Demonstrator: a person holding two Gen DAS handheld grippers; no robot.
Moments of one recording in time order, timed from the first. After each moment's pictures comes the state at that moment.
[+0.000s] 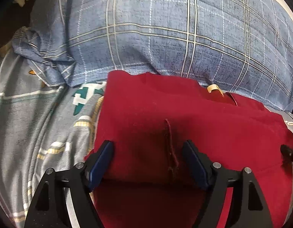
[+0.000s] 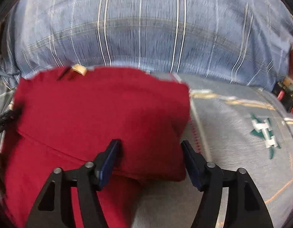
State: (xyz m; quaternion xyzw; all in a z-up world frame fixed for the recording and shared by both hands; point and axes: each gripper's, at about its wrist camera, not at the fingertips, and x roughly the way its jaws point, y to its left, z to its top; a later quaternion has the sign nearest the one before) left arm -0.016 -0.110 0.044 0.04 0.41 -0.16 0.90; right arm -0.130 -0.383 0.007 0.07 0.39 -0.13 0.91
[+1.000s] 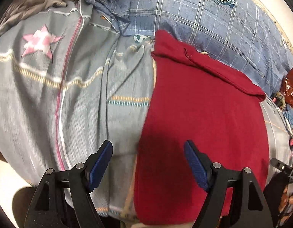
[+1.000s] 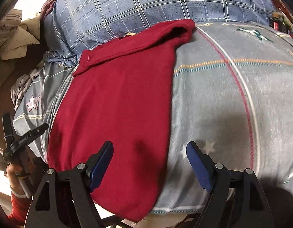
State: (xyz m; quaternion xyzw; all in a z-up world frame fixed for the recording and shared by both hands) left arm -0.231 0.059 0.072 -0.03 0.47 -0.17 0.87; right arm -0.346 -0.315 -0.026 0.20 0.39 0.01 0.90
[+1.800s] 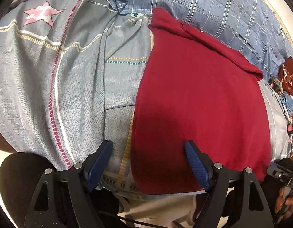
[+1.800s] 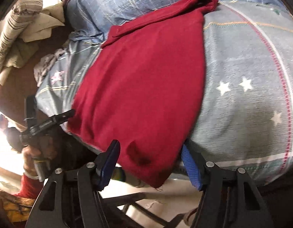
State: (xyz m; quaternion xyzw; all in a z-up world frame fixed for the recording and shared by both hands) left arm -0.259 0.065 0.044 -0.02 0.51 -0.18 0.84; right arm -0.375 -0.286 -0.058 0.22 0.42 0.13 0.87
